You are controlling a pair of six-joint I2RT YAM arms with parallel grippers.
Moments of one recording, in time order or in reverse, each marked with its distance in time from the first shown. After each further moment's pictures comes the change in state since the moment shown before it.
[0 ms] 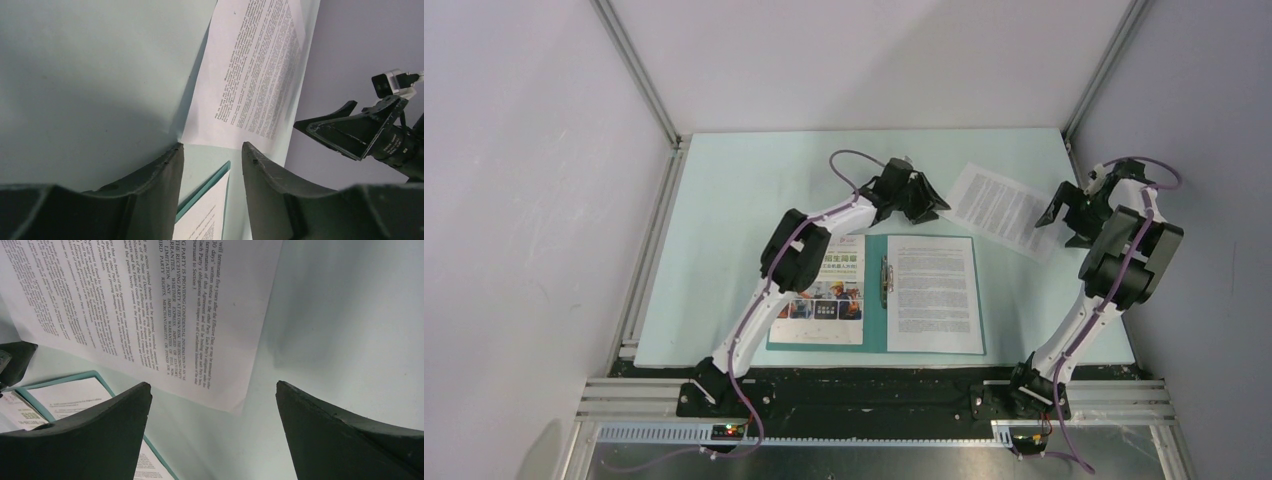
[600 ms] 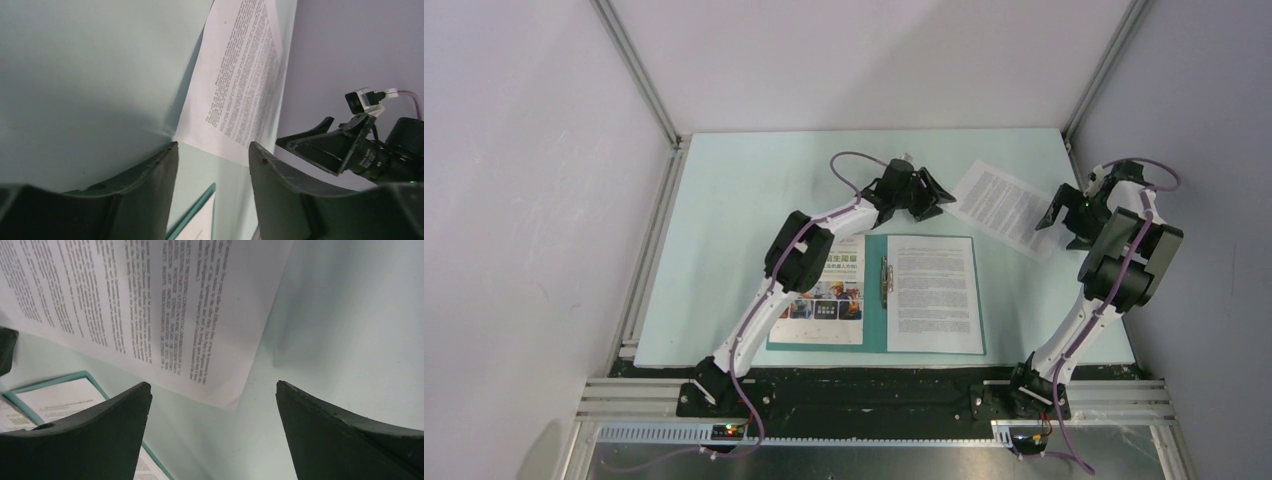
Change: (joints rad) left arm 0.002 0.077 0.071 0.110 -0.018 -0.061; right arm 0.000 -0.014 -0.043 0.019 0.021 0.002
